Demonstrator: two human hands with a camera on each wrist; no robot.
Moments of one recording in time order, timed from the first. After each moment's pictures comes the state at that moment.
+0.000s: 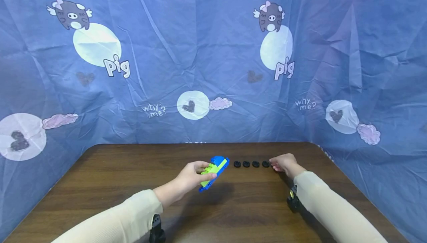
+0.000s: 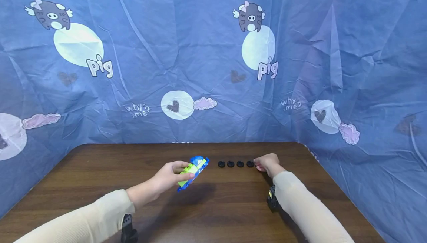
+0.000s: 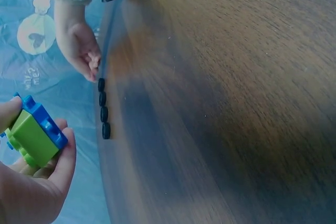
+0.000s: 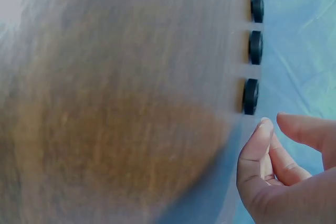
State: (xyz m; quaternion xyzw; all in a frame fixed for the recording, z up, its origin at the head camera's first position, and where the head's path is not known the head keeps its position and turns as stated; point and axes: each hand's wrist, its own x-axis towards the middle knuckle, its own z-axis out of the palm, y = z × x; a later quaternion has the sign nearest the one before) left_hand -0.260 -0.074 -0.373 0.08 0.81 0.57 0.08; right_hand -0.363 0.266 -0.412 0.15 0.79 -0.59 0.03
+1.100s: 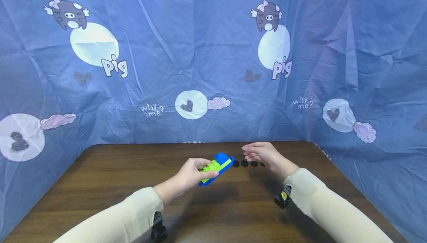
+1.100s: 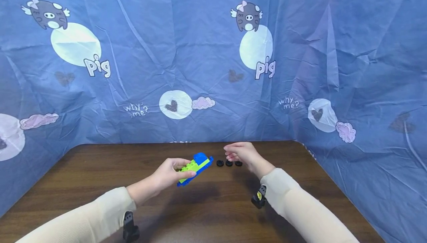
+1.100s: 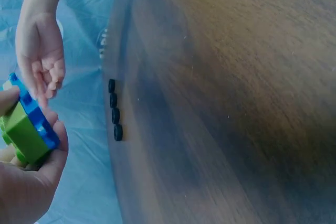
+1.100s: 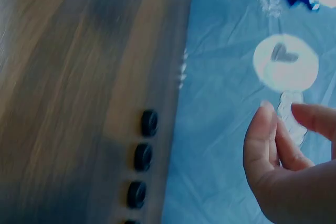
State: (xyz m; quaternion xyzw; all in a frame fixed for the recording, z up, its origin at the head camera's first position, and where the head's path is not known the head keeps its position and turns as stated) left_hand -0.265 -0.070 -0.367 0.15 0.82 0.56 0.04; right_hand -0.327 0.194 -0.350 -0.06 0.75 -0.66 0.09
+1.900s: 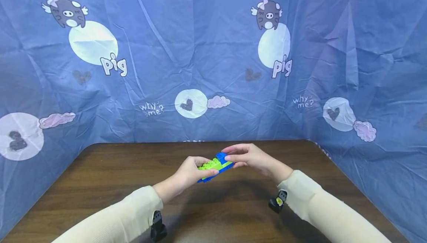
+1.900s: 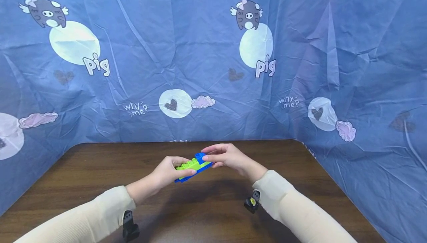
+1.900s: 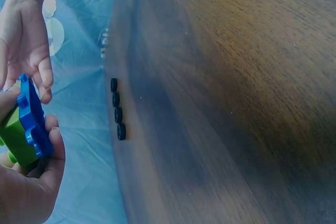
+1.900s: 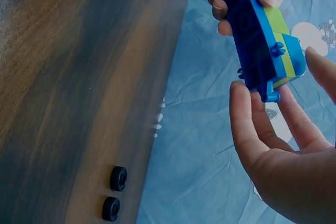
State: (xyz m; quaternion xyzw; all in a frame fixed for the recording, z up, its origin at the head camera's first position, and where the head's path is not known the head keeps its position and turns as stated) left_hand -0.268 -0.070 -0.367 0.15 0.82 0.54 0.03; right_hand -0.298 0.161 -0.332 -0.19 0.76 -0.59 0.18
